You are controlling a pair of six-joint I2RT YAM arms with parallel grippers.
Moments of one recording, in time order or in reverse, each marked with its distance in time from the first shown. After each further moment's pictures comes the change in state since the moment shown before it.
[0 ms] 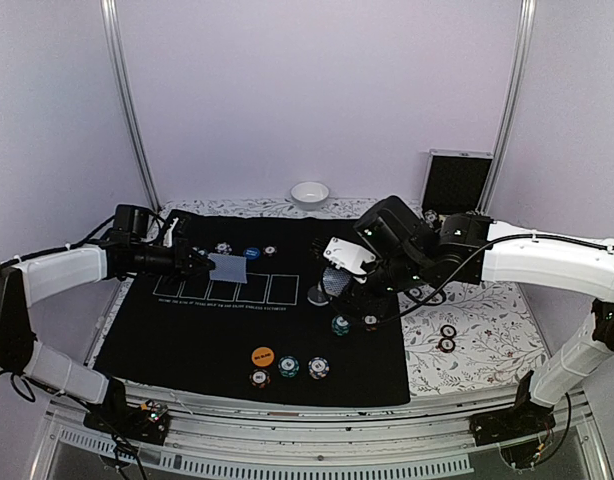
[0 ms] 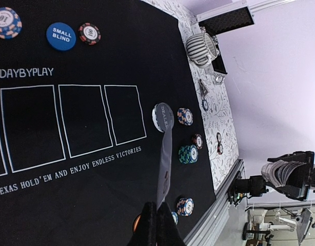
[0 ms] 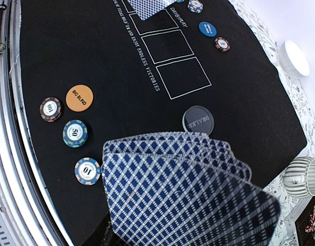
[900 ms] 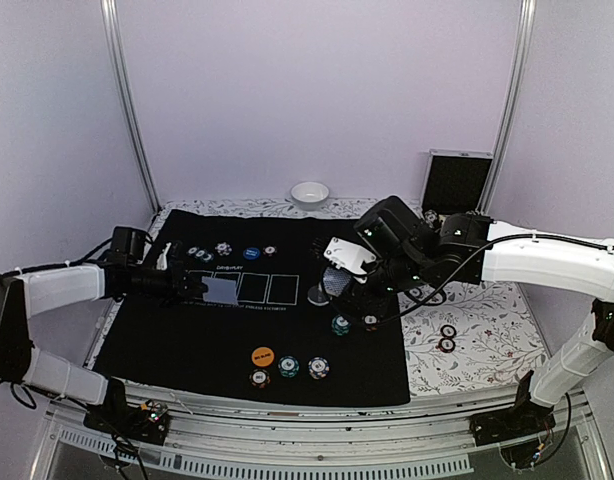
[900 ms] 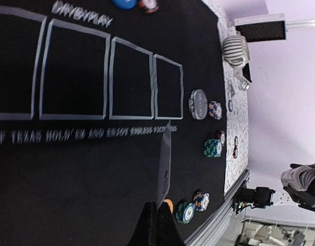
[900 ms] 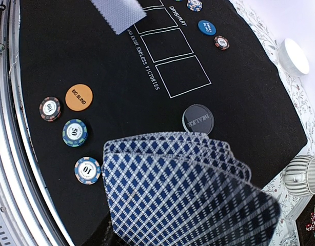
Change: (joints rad) left arm 0.032 -0.034 -0.130 0.026 -0.061 -0.066; right arm 0.000 0.000 0.000 -0.003 0.003 0.007
